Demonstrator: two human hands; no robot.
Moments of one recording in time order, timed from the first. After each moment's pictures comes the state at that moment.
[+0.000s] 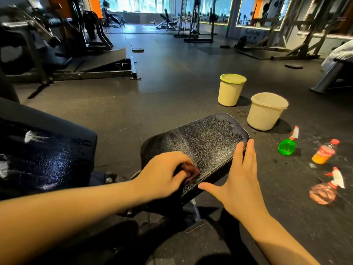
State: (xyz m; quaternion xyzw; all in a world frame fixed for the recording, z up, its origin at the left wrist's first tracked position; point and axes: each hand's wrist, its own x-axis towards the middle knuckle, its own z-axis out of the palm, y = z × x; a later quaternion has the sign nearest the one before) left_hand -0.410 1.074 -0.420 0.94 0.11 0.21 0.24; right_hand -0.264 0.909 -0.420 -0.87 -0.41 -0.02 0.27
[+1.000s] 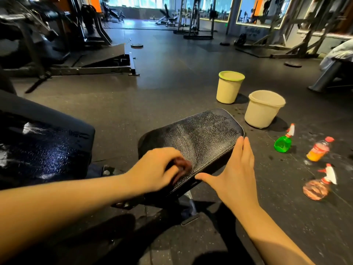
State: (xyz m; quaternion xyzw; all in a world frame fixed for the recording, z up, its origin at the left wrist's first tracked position) left_hand -0.417 1.078 -0.425 0.95 0.13 0.20 0.20; right_hand -0.260 0.906 -0.427 -0.87 -0.38 -0.04 0.30
